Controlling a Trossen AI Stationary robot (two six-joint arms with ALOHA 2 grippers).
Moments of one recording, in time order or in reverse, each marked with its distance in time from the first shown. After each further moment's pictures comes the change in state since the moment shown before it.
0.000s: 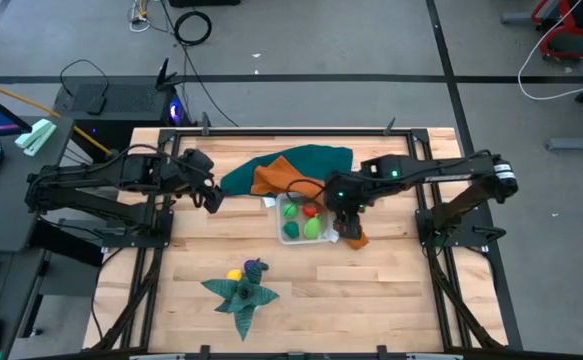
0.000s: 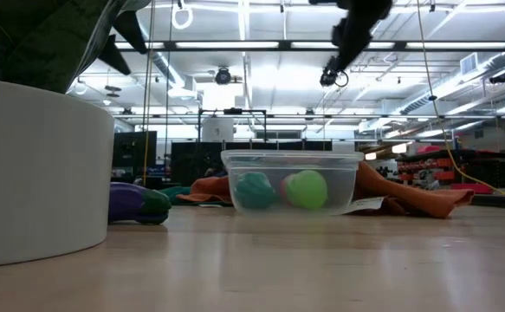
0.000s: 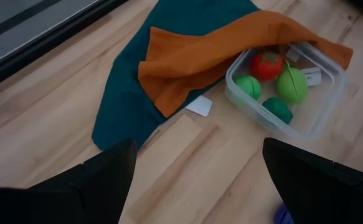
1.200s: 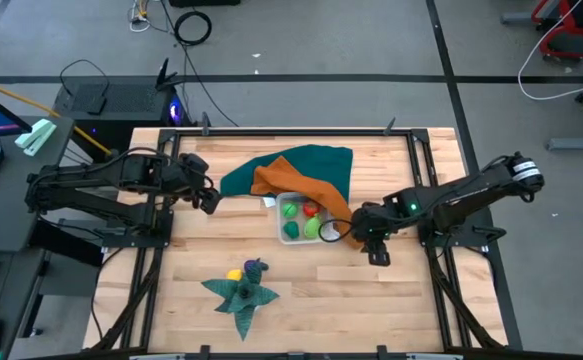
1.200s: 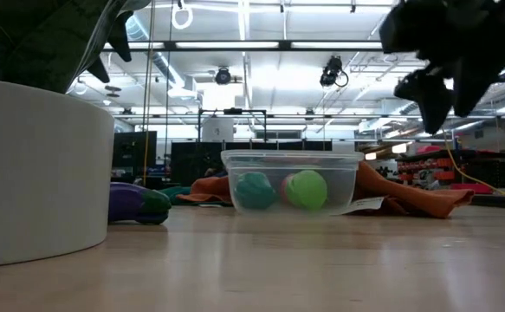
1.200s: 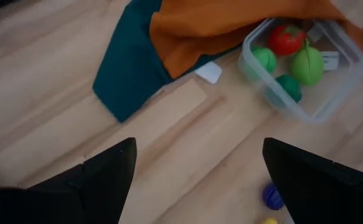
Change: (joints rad) left arm 0.001 0.000 0.000 -0.125 0.067 -0.195; right arm 0.181 -0.254 -0.591 0.306 -0.057 0.106
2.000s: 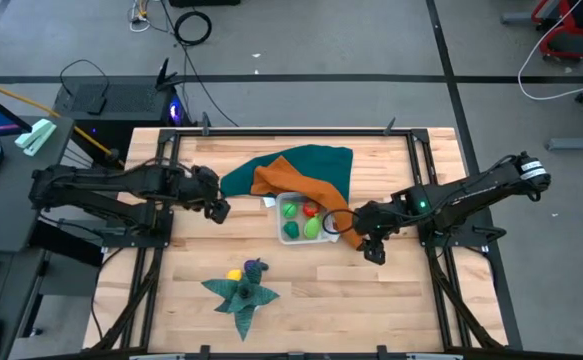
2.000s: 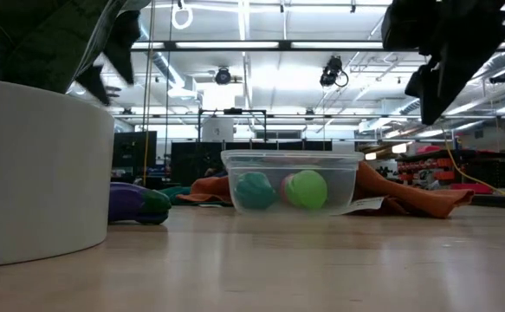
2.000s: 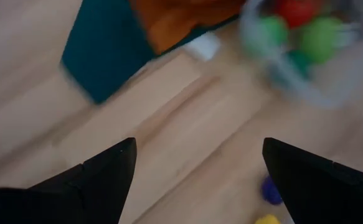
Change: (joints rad) left arm -0.034 0.060 -0.130 0.133 0.050 -0.061; right arm -0.001 -0.086 -0.046 0.088 0.016 0.229
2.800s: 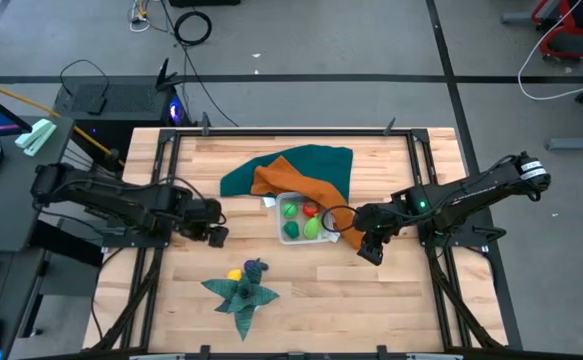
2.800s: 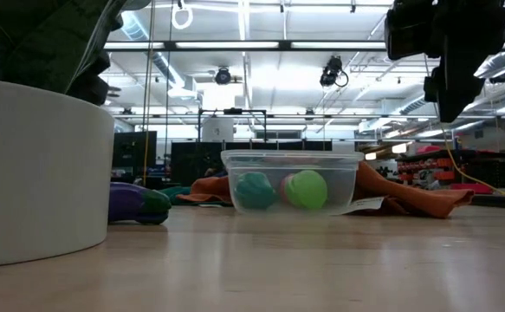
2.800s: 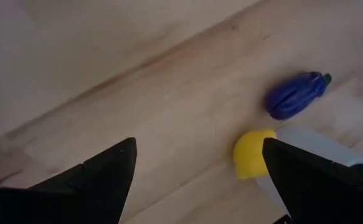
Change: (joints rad) left arm -0.106 0.010 -0.304 0.211 0.414 -0.381; right arm 0.000 0.000 0.000 0.003 -0.092 0.246
